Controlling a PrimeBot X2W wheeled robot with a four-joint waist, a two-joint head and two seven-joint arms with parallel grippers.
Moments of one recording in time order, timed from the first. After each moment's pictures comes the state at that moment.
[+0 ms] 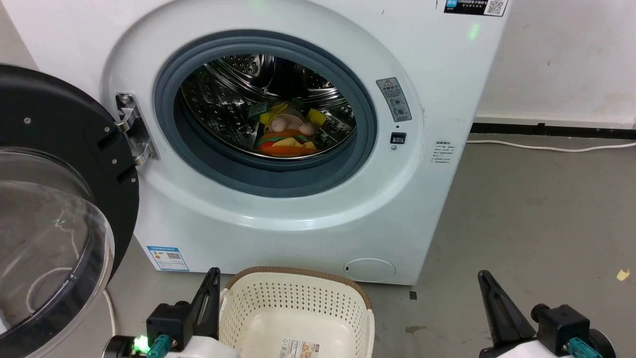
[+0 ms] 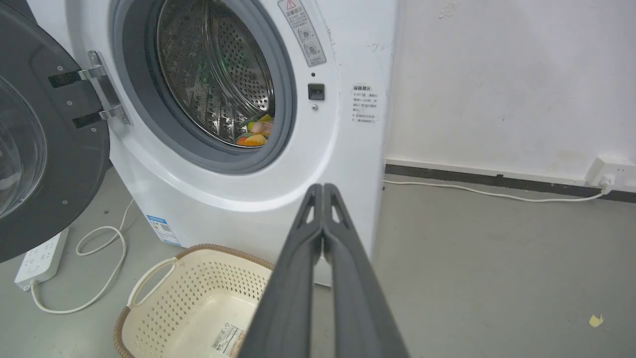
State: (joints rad) left arm 0.02 0.19 -0.24 0.08 -0.23 0.14 -0.15; right arm 0.08 -0.05 0.06 0.05 0.10 0.12 -0.14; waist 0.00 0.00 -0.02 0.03
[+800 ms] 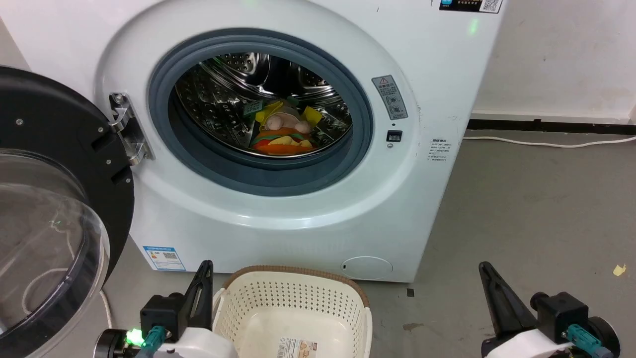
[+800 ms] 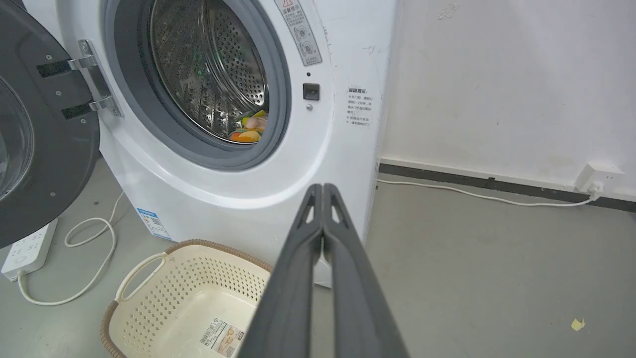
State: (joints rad) left arm 0.02 0.14 -0.15 0.05 -0.15 0.09 -0.10; right arm 0.06 -0.05 0.04 0.03 0.06 0.12 -0.09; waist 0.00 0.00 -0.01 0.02
